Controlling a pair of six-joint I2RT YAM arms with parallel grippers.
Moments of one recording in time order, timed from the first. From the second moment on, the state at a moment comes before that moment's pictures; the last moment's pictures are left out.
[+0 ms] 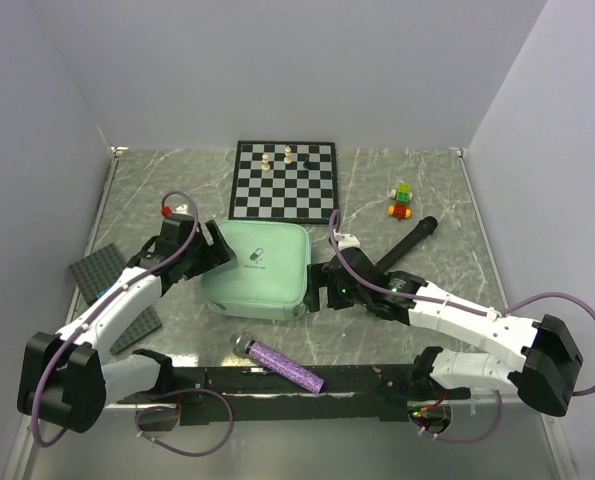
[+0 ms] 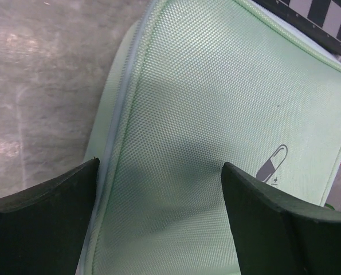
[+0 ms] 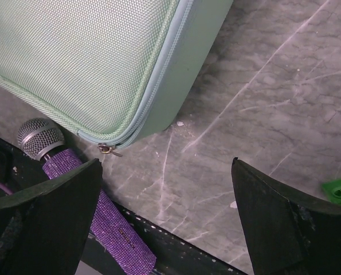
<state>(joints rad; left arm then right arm) -0.31 1.13 0.70 -0.36 0.01 -0.71 0.92 1.10 0.75 -0.45 0.14 0.66</state>
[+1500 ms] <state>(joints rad) -0.33 1.14 0.67 -0.21 0.31 -0.72 1.16 1.30 0.95 -0.87 0.60 0.84</state>
